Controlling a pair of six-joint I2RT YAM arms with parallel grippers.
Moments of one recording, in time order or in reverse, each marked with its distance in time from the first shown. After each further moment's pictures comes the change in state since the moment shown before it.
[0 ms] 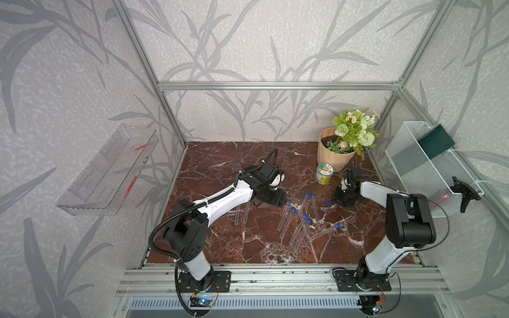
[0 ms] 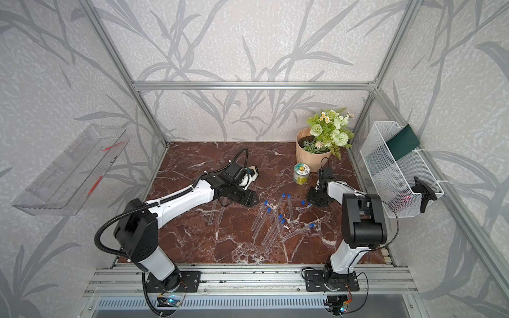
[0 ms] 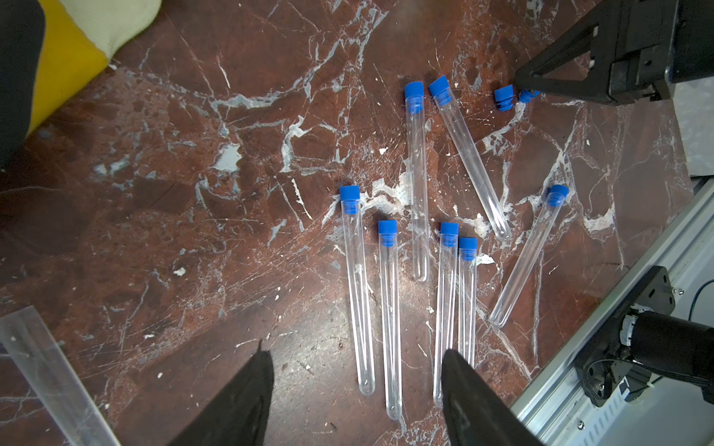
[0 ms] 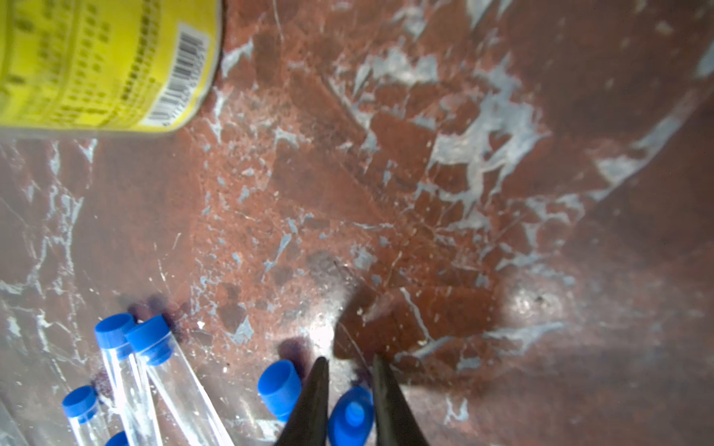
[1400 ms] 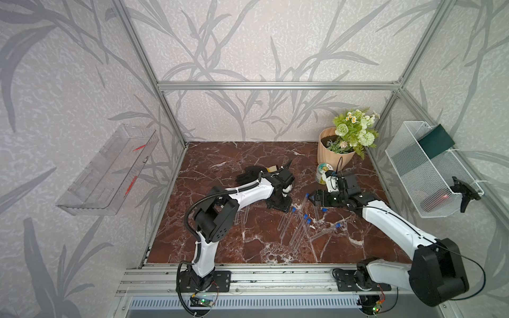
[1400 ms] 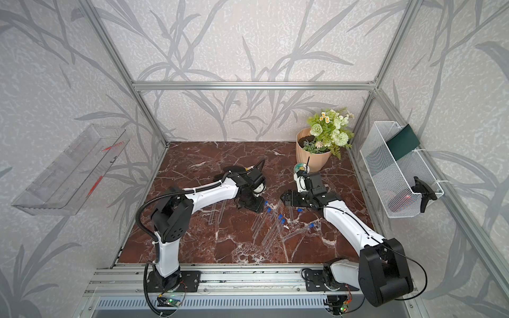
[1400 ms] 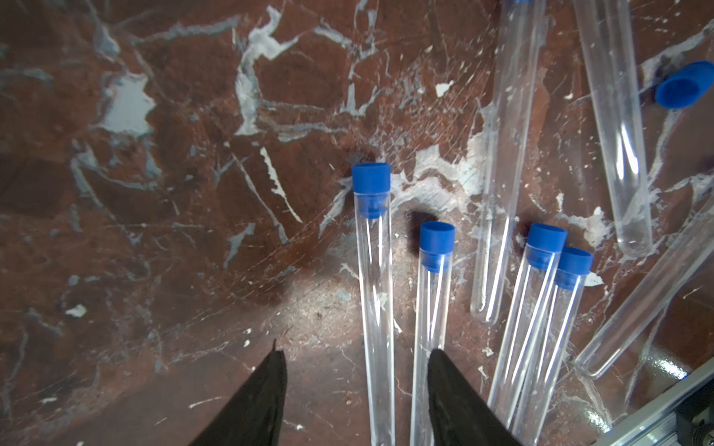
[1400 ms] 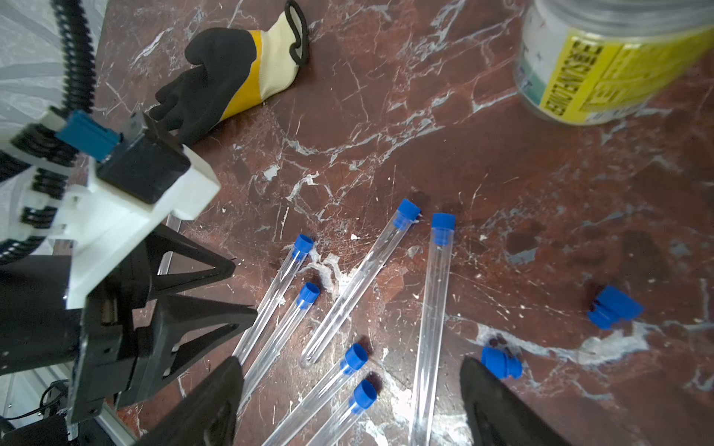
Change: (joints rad) left arm -0.077 0.317 0.184 -0.131 -0.089 -0.022; right arm 0.304 -0.460 -0.179 0.117 -0.107 -0.104
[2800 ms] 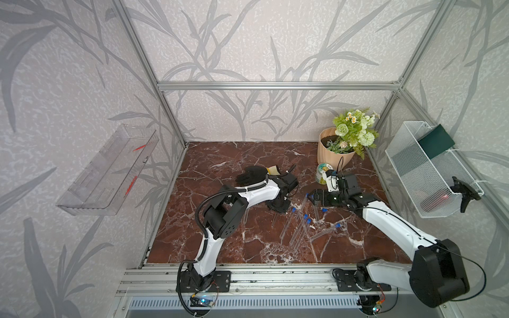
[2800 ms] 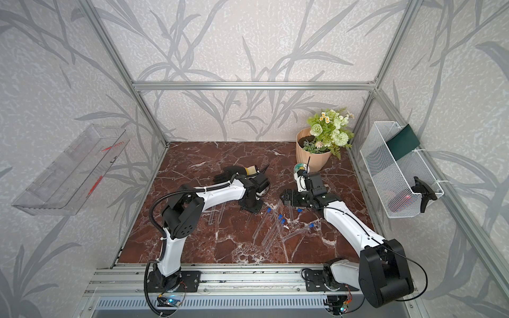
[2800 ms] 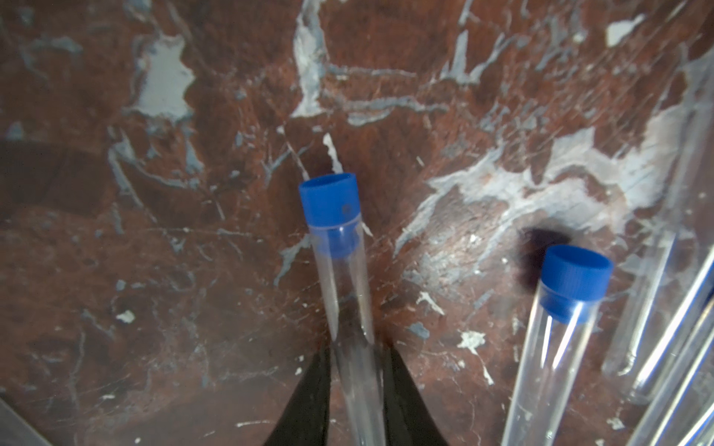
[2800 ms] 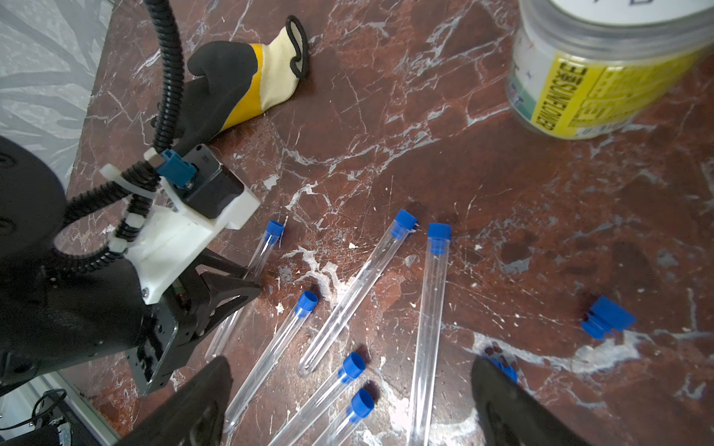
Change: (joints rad) left arm -0.032 0.091 0.060 -0.084 -0.191 0.010; right arm 0.000 0.004 0.009 0.005 0.029 0.000
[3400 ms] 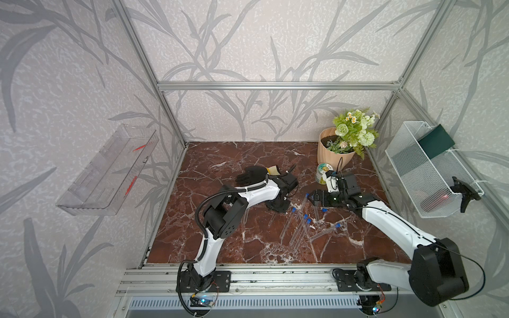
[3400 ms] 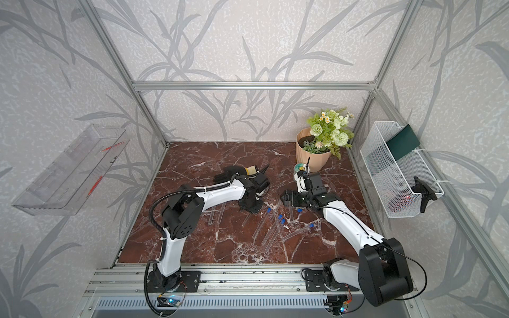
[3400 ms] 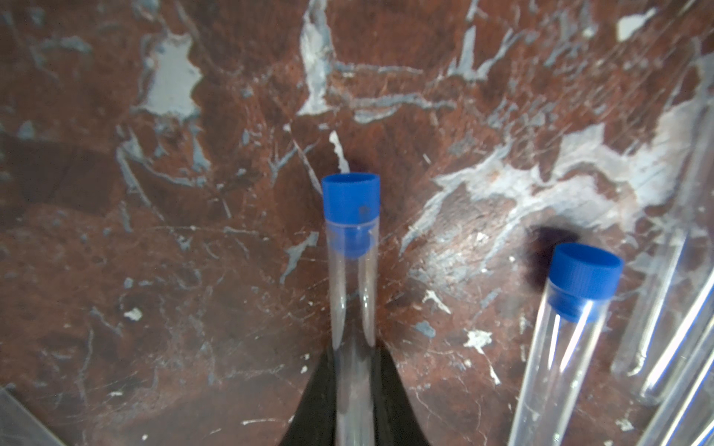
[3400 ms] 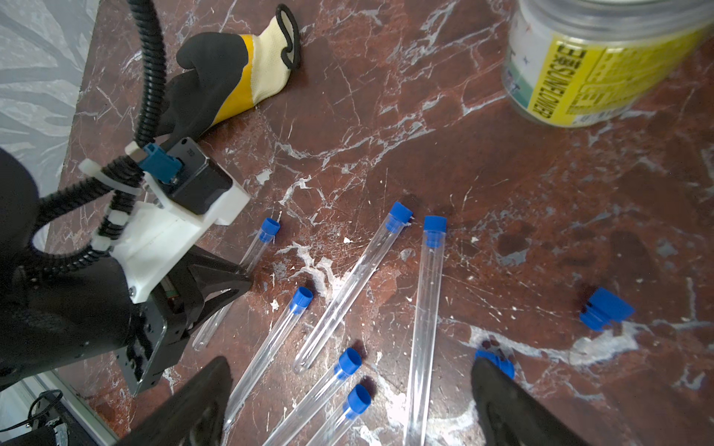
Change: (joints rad) left arm 0.002 -0.003 -0.005 0.002 0.001 0.003; right arm -0.001 0.006 0.000 -0.007 0.003 0.004
